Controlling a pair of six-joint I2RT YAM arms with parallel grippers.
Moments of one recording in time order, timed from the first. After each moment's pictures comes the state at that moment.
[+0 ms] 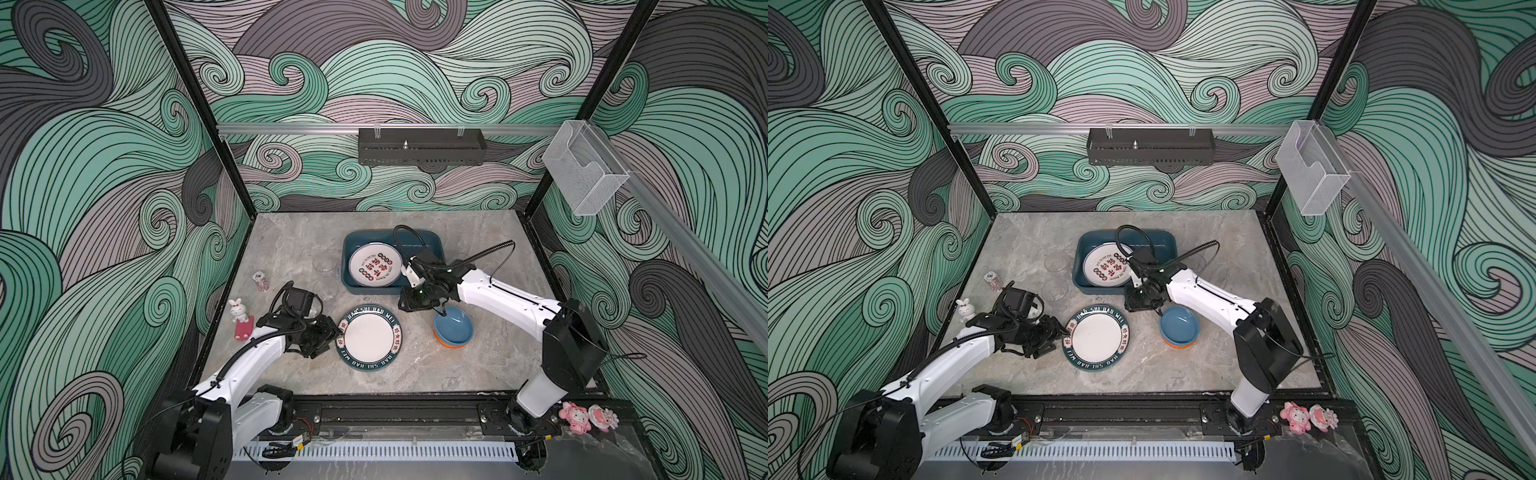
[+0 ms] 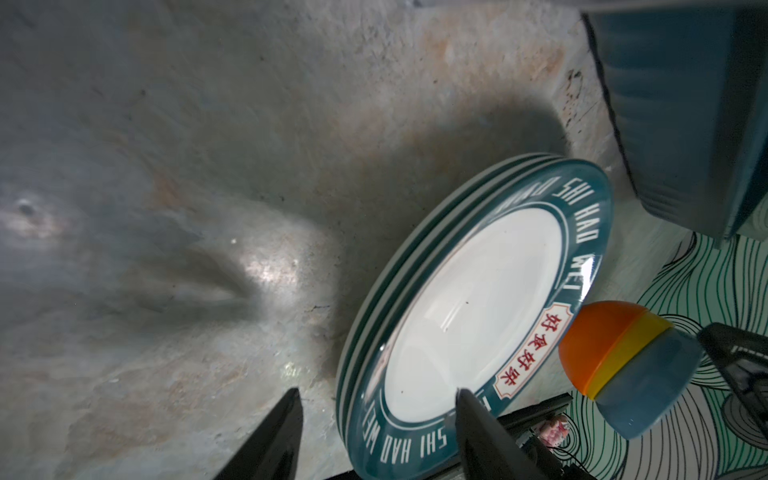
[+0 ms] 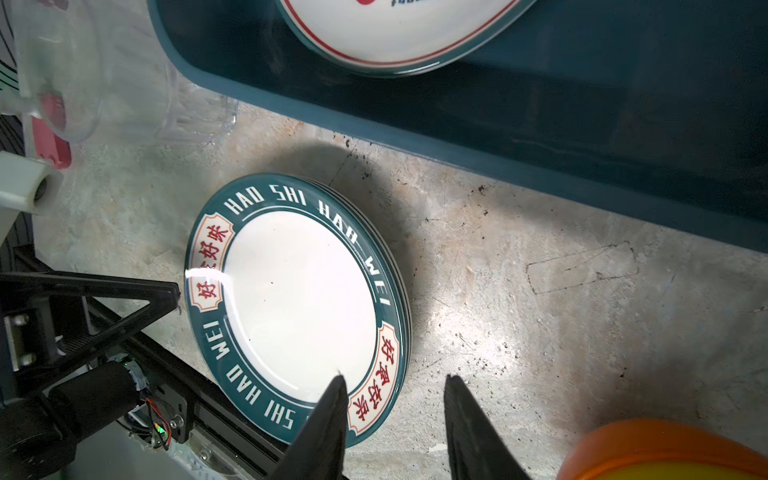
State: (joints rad) left arm -0.24 1.09 0.52 -0.65 0.43 -0.85; right arm 0.74 1.68 1.26 -0.74 -0.21 0.47
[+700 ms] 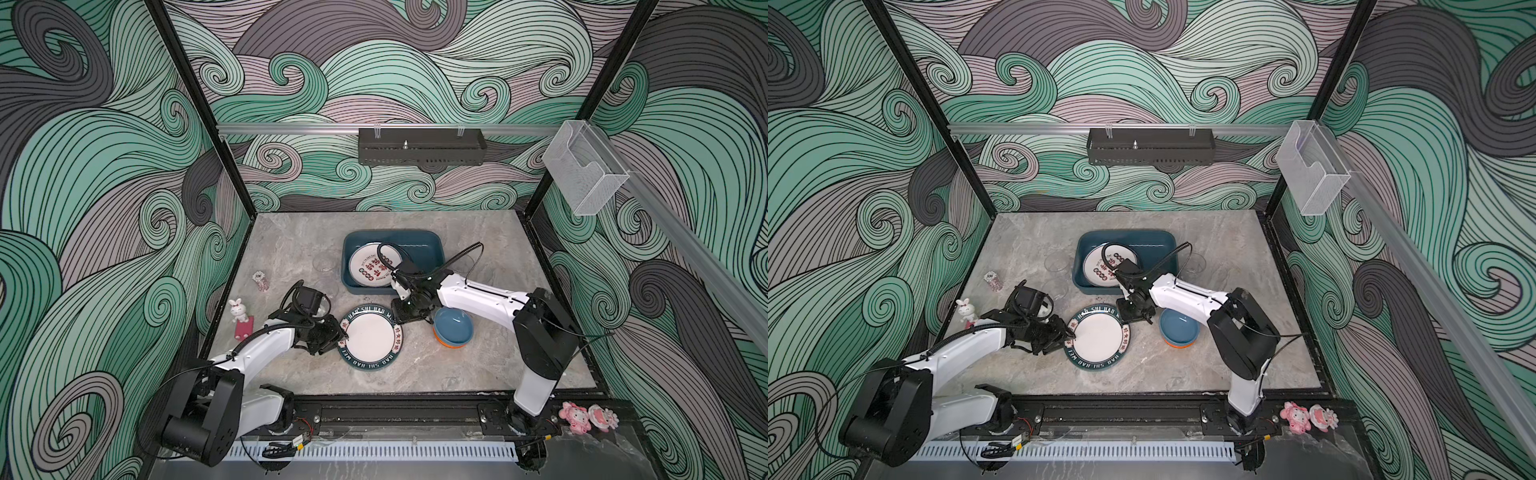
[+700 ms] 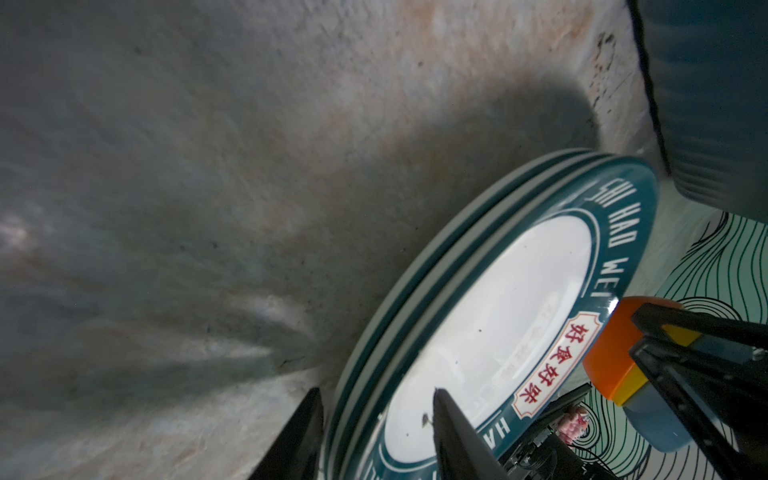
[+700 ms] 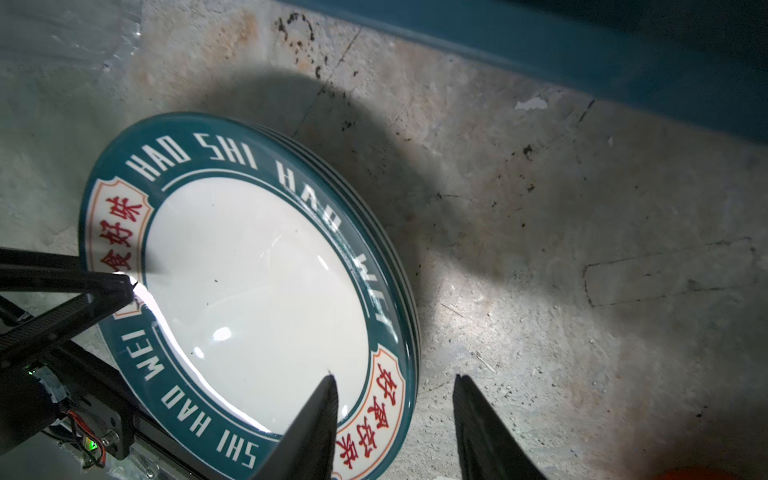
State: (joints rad) left arm -0.29 1.21 0.52 -0.52 0.44 -0.84; right arm 0.81 1.81 1.26 -0.73 -0.18 0.47
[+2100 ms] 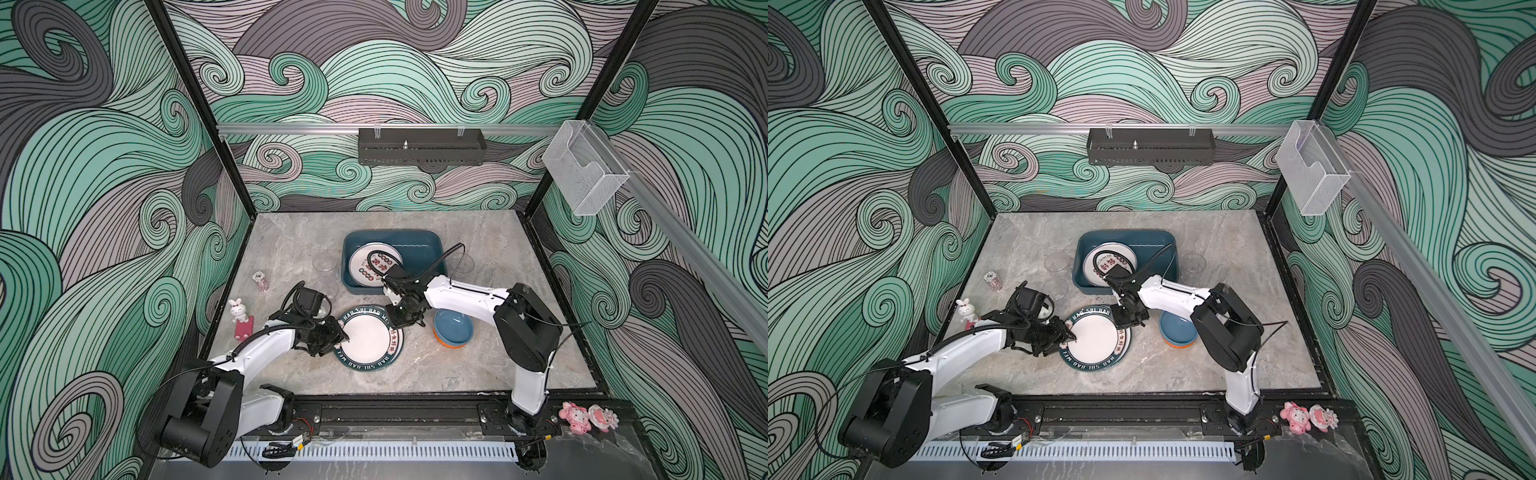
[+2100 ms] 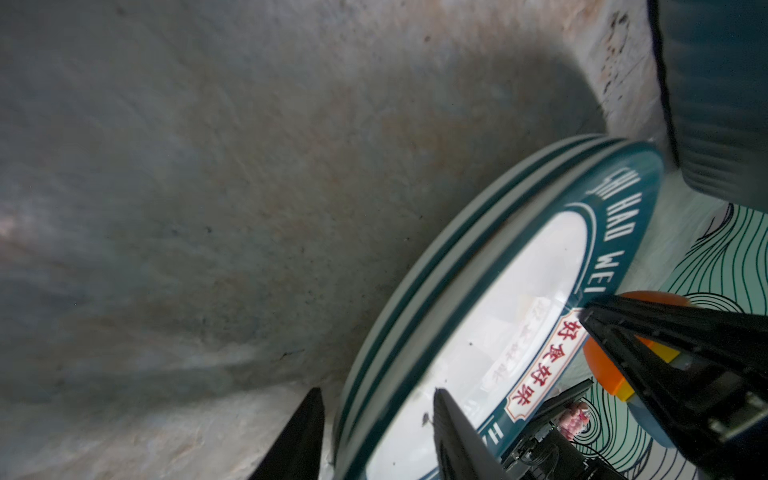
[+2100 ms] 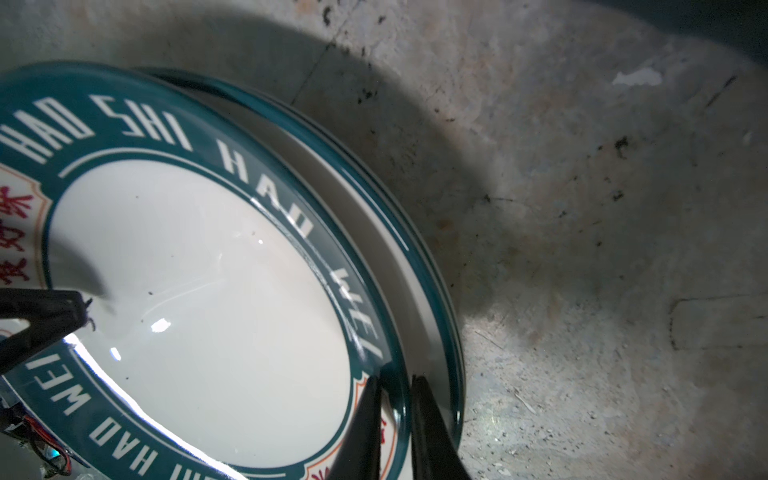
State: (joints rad) left arm -0.30 1.20 0.51 -0.53 0.45 -0.83; right arm 0.85 1.90 1.31 -0.74 -0.19 0.45
